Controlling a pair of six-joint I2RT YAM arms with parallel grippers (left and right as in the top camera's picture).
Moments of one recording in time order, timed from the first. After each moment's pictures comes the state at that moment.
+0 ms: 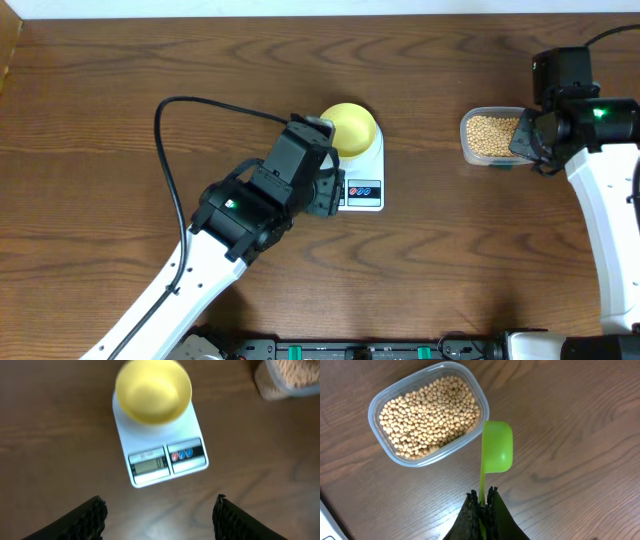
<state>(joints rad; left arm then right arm) -0.64 1.26 1.21 -0.90 -0.06 -0.33 0.05 1.50 1.48 -1.21 0.33 0.46</state>
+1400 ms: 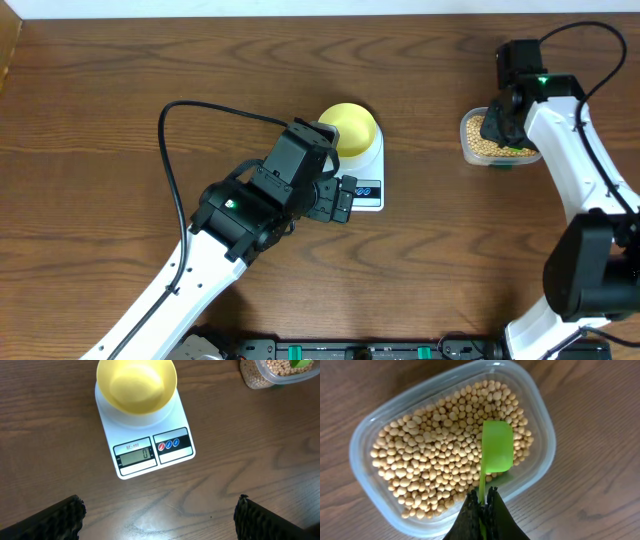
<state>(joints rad) -0.64 1.26 1.21 -0.90 0.00 -0.33 0.05 1.83 1.48 -0.98 0.30 0.46</state>
